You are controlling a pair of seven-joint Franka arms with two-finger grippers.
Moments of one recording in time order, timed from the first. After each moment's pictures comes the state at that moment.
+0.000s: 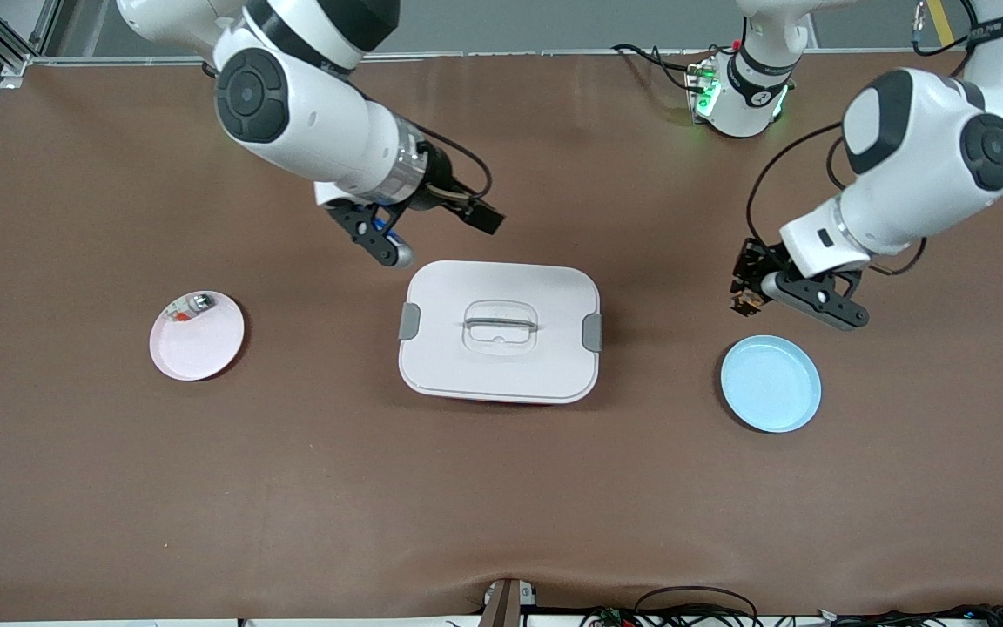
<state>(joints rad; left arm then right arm) 0.22 0.08 -0.40 -2.00 -0.21 2.07 0.42 0.66 0.33 -0.10 -1.33 0.47 1.61 1.17</state>
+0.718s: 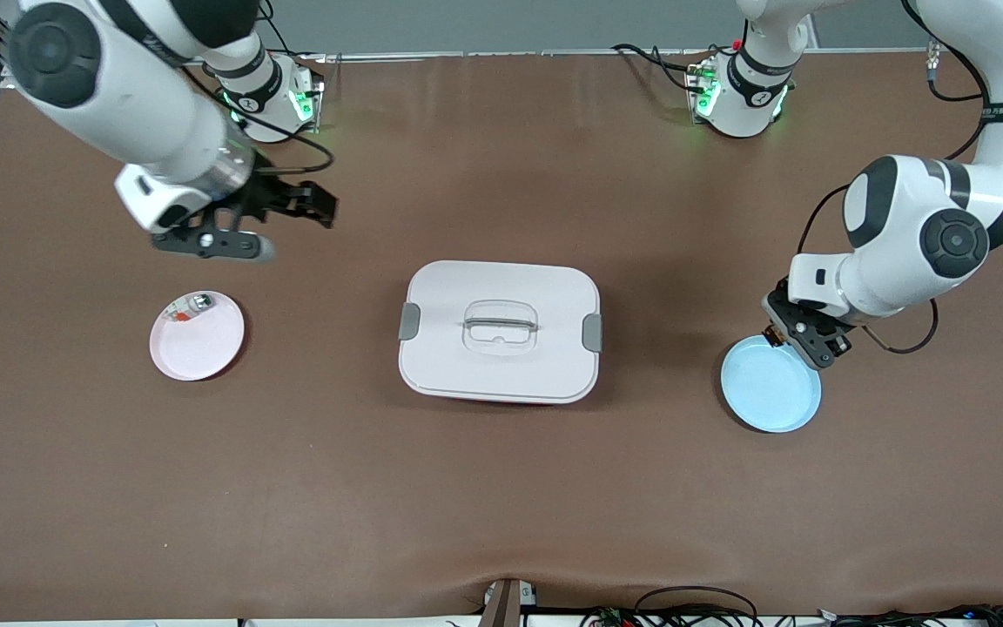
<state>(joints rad) 0.28 0.26 -0.40 -1.99 0.11 2.20 0.92 0.47 0.07 -0.11 -1.59 0.14 1.54 0.44</state>
